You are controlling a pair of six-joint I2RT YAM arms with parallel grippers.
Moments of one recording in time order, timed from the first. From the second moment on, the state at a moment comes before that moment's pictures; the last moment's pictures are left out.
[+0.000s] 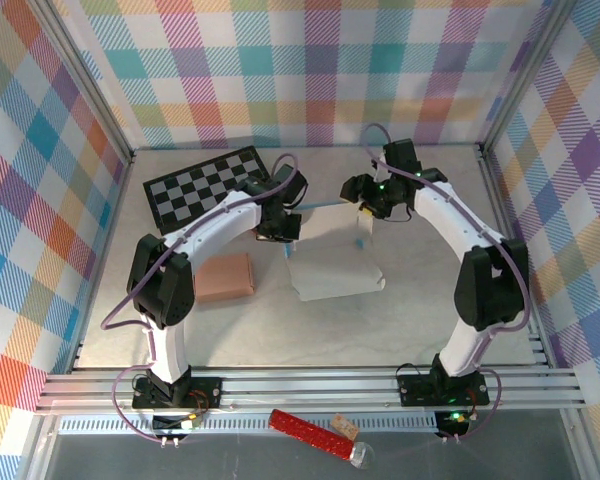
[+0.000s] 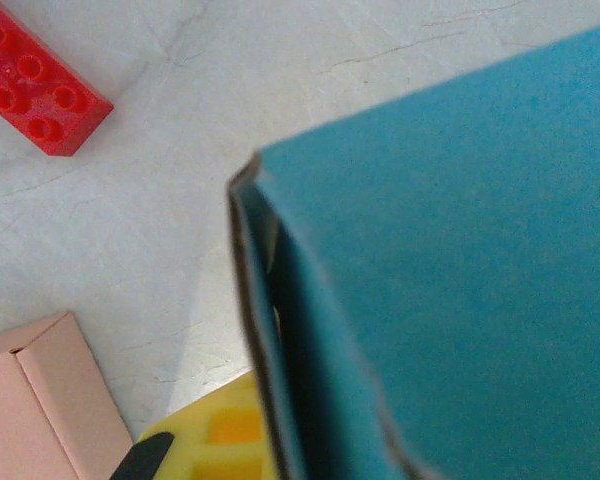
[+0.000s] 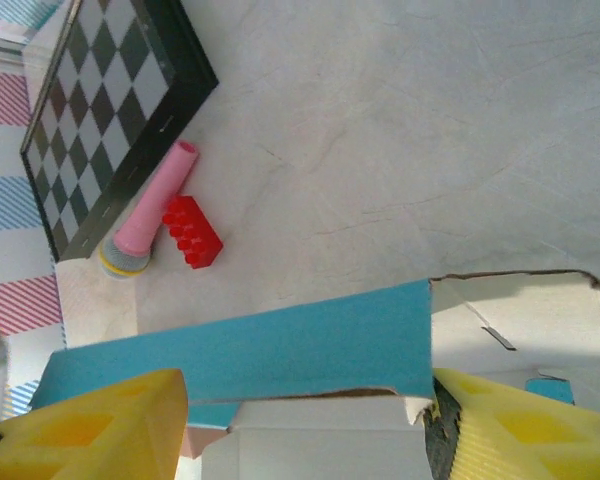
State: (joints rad) left arm -0.61 1.89 1.66 -1.01 -0.03 -0.49; right arm 0.29 1.72 1.47 -0.66 -0.45 0.63
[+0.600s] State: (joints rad) left arm -0.36 1.89 1.66 -0.84 0.46 -0.38; right arm -0.07 1.60 1.36 -0.27 -0.90 0.61
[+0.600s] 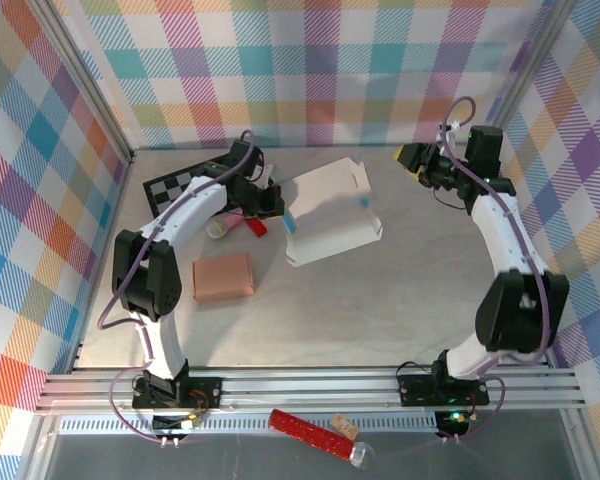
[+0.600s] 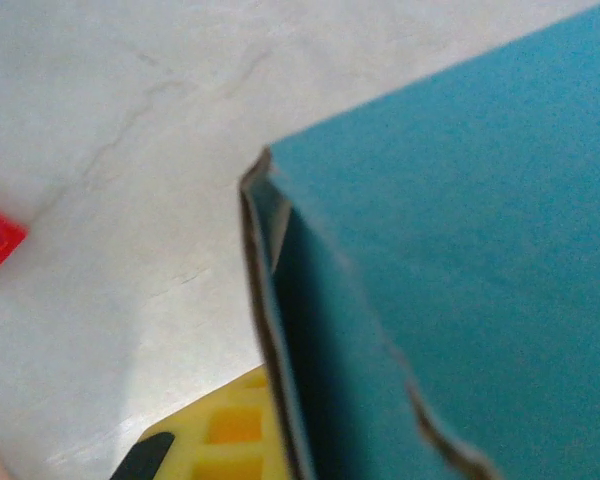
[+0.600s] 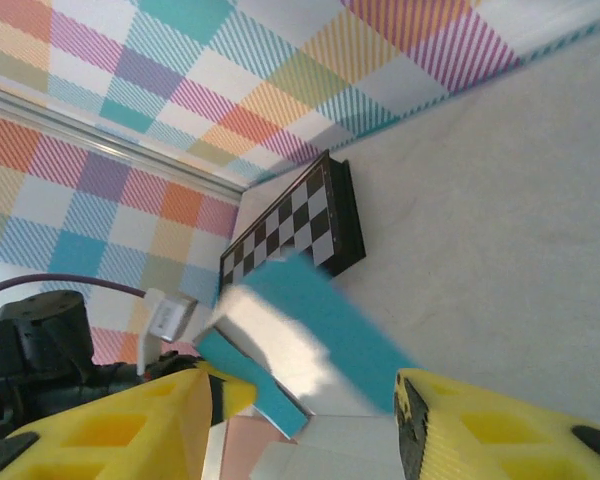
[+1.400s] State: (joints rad) left arm -0.34 2.02 1.76 -0.83 0.70 -0.32; right arm -0.06 1.79 1.46 -0.31 -1.21 0.43
